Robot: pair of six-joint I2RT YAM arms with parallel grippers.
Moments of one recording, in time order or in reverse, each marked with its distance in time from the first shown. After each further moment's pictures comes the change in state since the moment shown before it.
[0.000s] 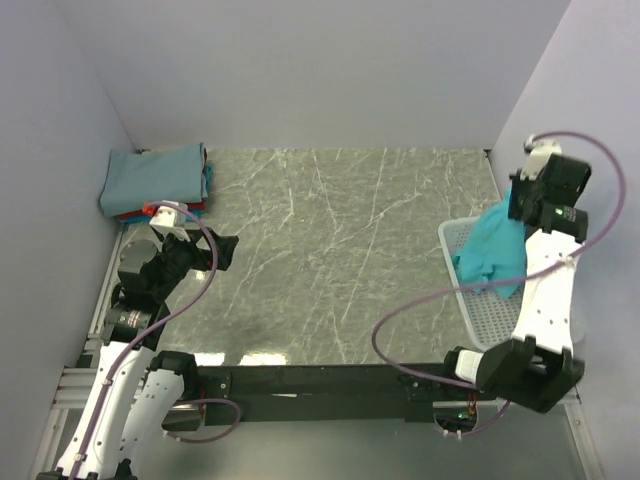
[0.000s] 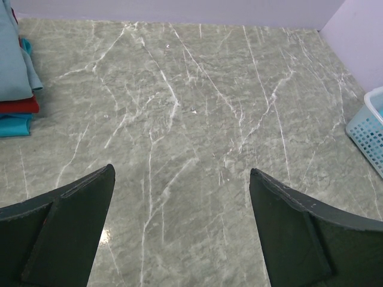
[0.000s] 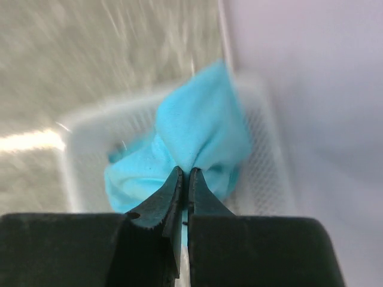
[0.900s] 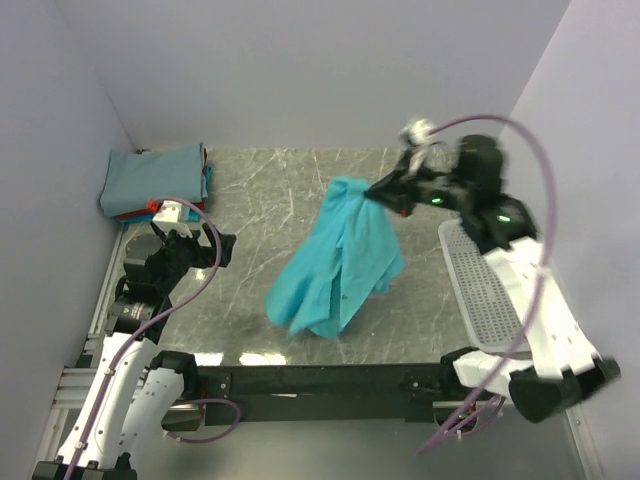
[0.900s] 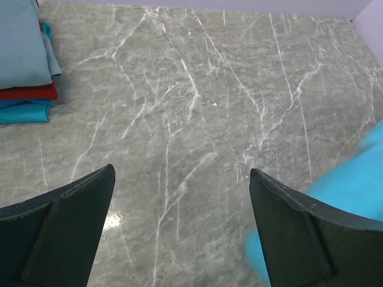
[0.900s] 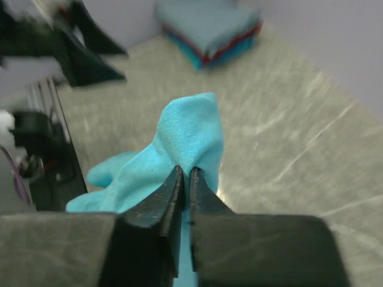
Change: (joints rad) left arm 0.000 0.050 0.000 -0.007 -0.060 0.026; right arm 0.690 -0.111 0.289 0.122 -0.714 0.221
